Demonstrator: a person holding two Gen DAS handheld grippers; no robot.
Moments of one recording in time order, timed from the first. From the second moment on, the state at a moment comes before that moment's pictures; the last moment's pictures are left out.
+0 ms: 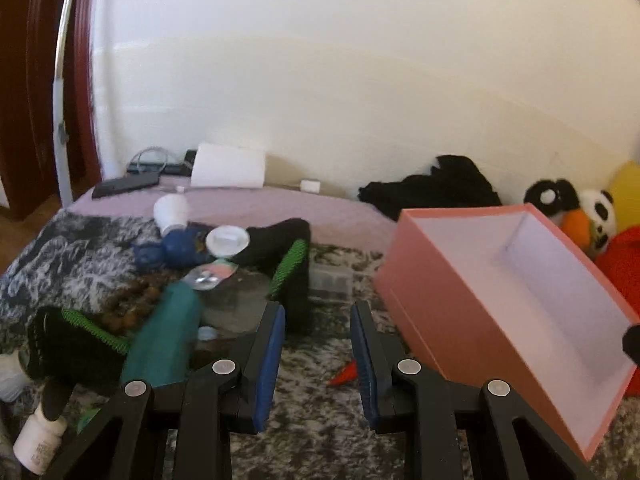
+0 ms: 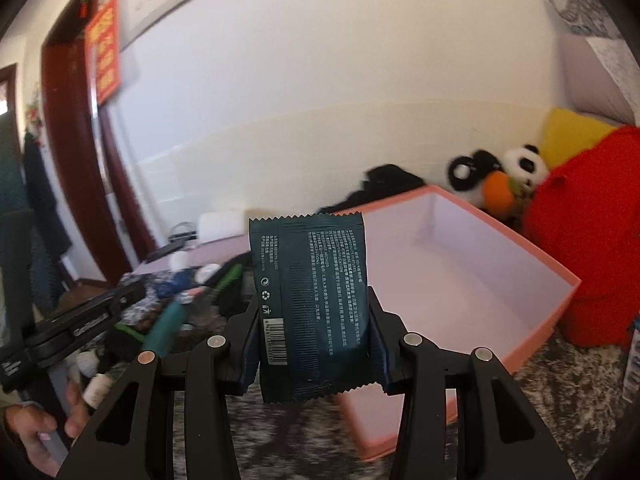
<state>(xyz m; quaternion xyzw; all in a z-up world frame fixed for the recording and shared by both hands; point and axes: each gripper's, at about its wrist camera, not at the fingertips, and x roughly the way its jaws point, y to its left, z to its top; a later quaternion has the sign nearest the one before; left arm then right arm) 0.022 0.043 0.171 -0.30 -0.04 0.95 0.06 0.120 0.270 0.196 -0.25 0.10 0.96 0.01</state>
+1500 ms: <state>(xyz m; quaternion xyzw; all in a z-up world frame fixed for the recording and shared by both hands) 0.013 -0.114 0.012 -0.37 -0.04 0.93 -0.07 -0.028 0.135 0.014 -0.39 0.05 0.92 -0.06</state>
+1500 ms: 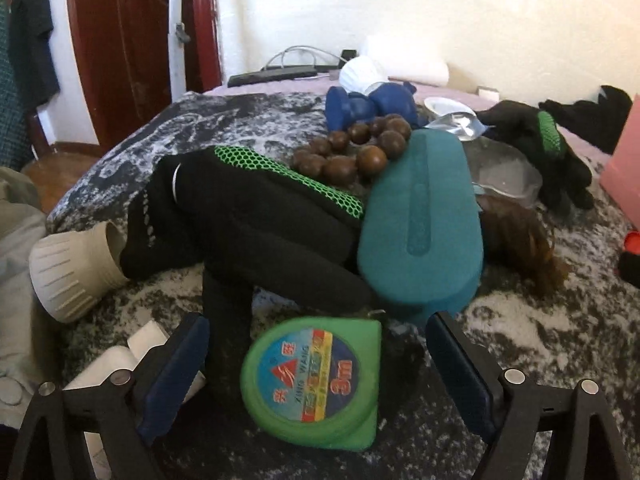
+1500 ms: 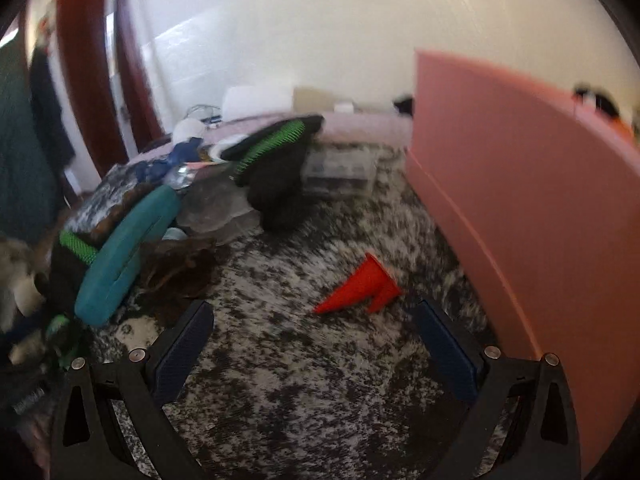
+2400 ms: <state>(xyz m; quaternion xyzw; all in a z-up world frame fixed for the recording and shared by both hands) 0.005 -0.120 -0.001 -0.40 -0.06 0.91 -0.09 -0.052 0.123 -0.003 -0.43 -0.01 0.90 -0.08</state>
